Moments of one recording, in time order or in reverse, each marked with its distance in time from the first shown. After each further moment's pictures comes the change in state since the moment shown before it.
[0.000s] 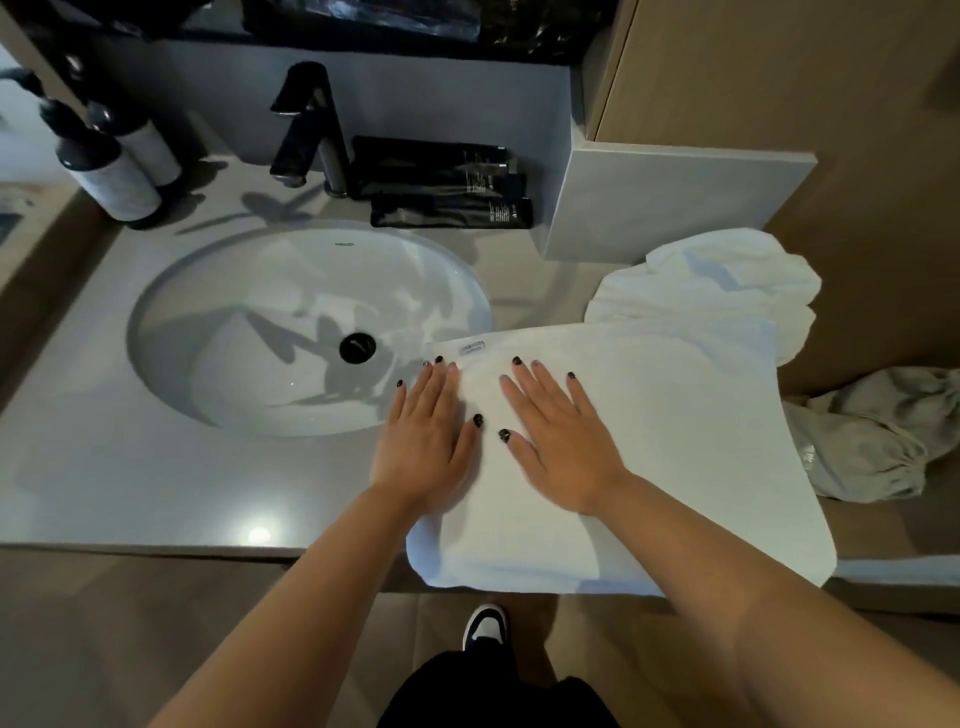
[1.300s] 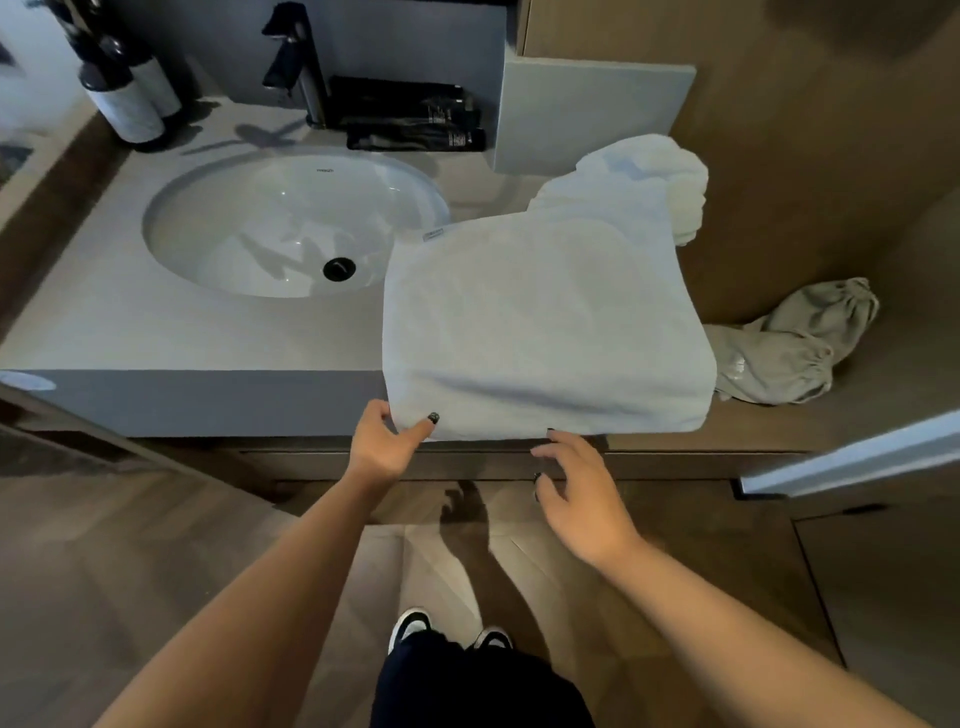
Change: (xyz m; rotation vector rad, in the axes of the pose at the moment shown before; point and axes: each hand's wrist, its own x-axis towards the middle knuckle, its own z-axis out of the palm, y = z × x) left_hand -0.168 0.040 0.033 -0.911 0.007 -0.647; right_hand -0.245 -0.070 0.032 0.645 0.052 0.412
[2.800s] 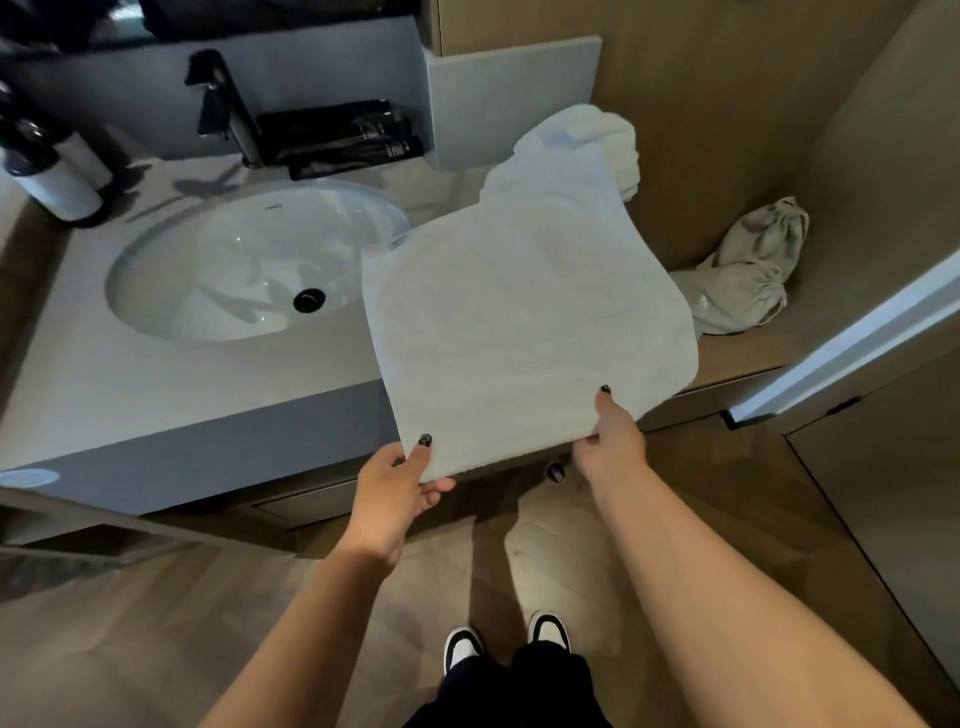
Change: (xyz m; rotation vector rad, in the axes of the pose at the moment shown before) left_hand -0.066 0.001 -0.045 -0.230 -0.276 -0.080; right_hand 0.022 -0.024 0.019 1.831 0.740 0.797
